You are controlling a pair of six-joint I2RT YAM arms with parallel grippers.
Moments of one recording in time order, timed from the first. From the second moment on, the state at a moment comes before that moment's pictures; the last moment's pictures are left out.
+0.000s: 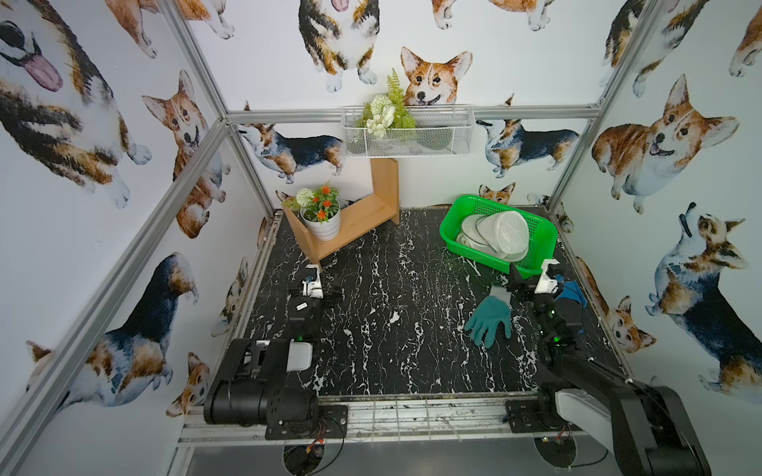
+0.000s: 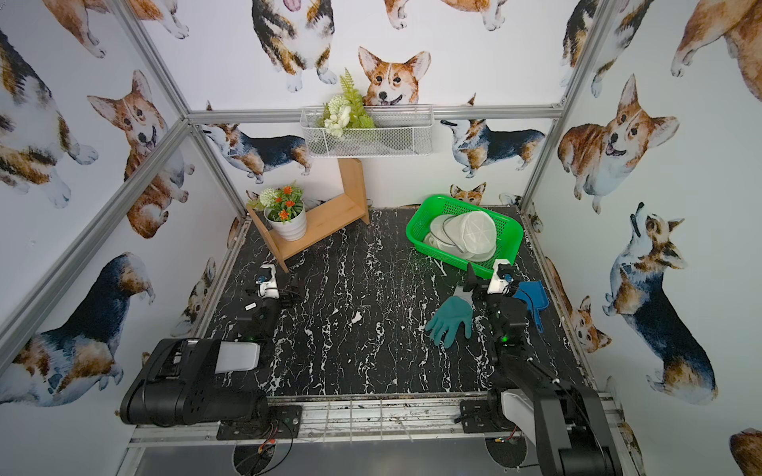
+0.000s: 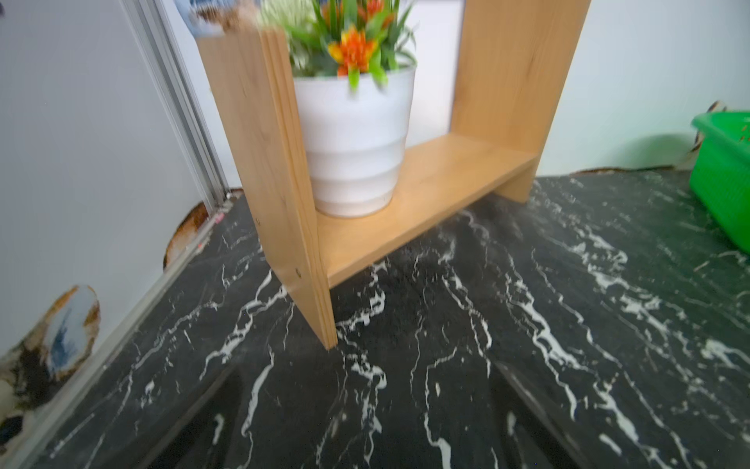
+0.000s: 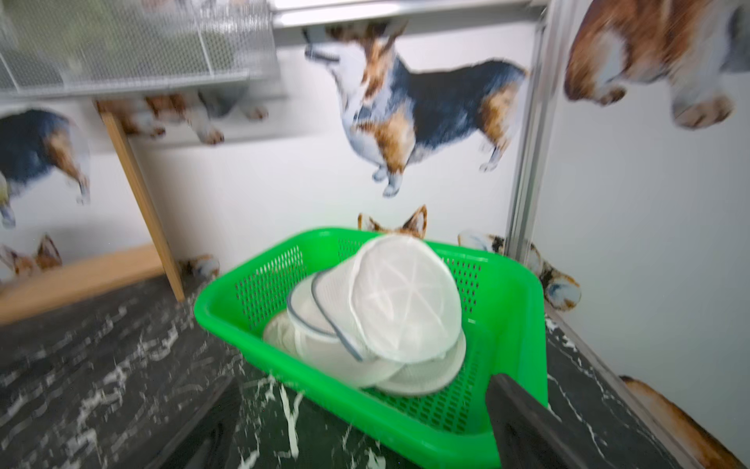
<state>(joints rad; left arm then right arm) -0.01 1.33 0.18 1.06 -0.05 0.03 -0.02 0.93 0.18 0.85 0.07 0.14</state>
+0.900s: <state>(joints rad) -0.10 0.78 0.26 0.20 -0.18 -0.42 -0.28 1.49 0.93 -0.21 0.02 0.50</state>
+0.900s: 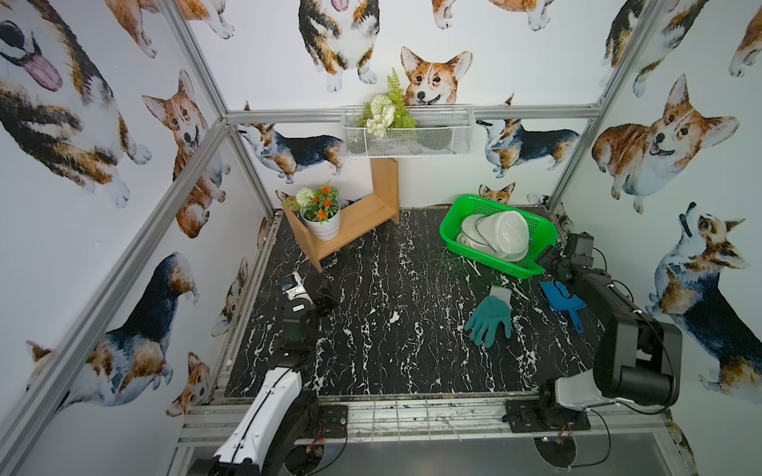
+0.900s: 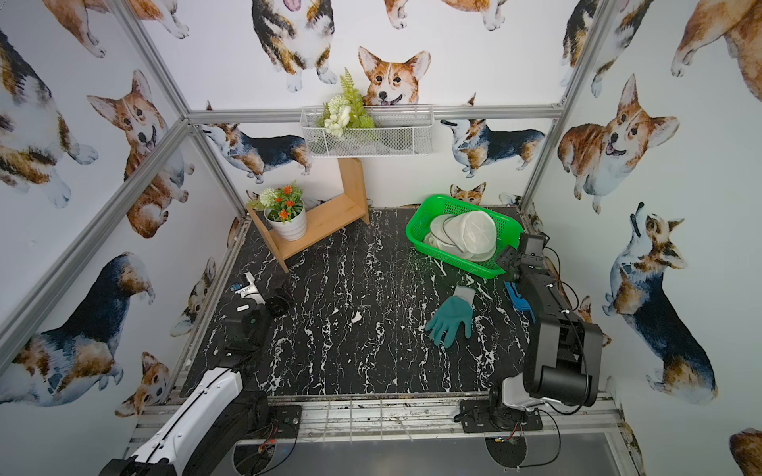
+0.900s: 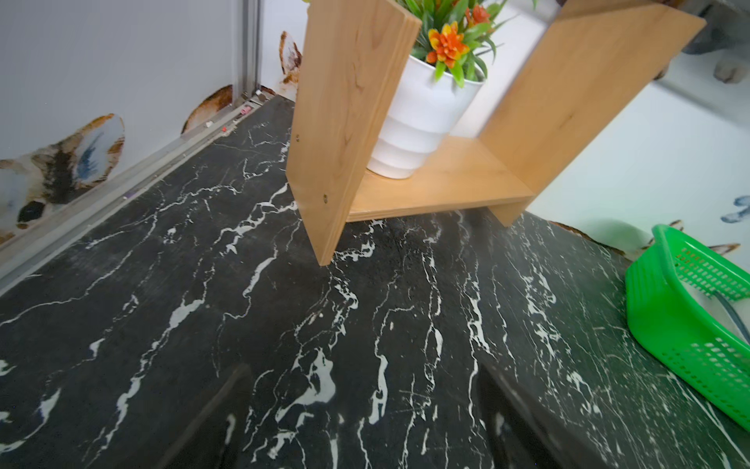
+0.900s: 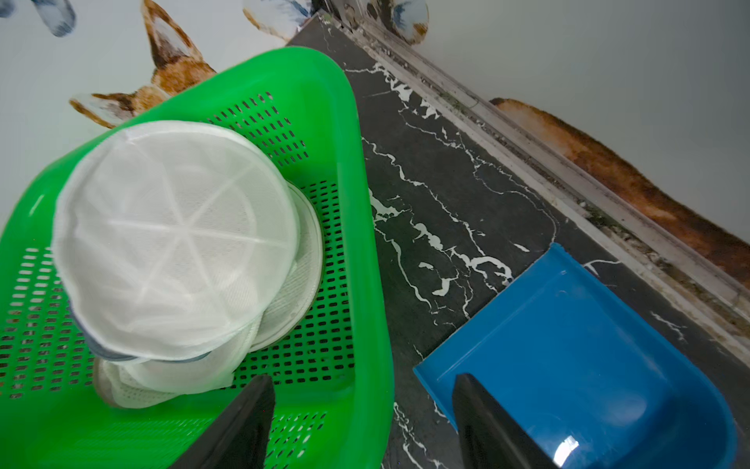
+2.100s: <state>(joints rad) -0.42 1.30 0.62 0.27 -0.21 -0.35 -0.16 1.70 1.17 -0.33 -0.12 0.30</state>
